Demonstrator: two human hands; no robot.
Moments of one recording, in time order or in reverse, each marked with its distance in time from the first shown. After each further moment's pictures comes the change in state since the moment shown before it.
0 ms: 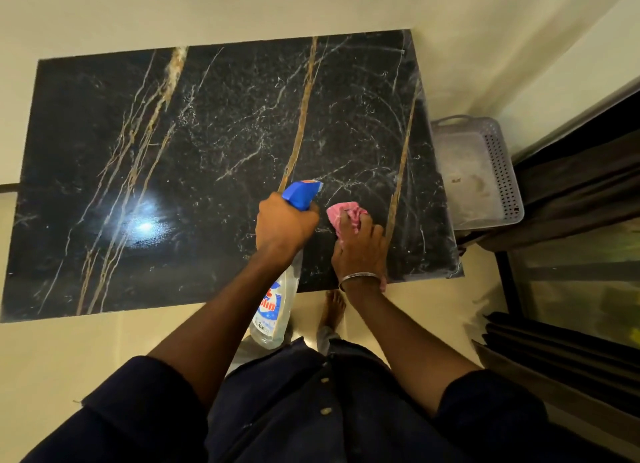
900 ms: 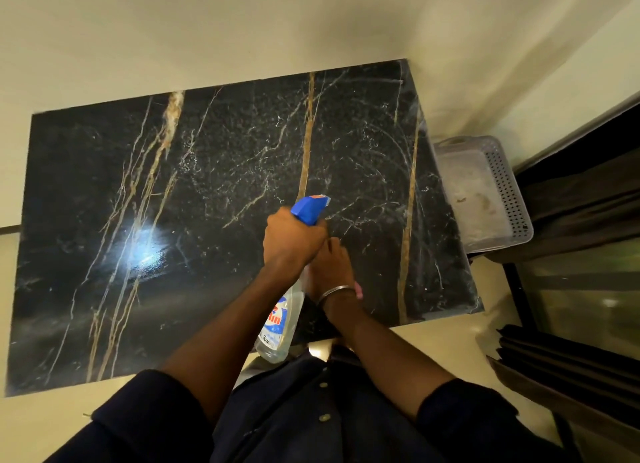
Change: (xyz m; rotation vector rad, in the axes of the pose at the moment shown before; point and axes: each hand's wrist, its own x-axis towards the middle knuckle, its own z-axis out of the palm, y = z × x) left_hand 0.066 0.022 -0.008 0.033 -0.030 0.004; right_hand 0.053 -0.076 0.004 0.052 -0.144 -0.243
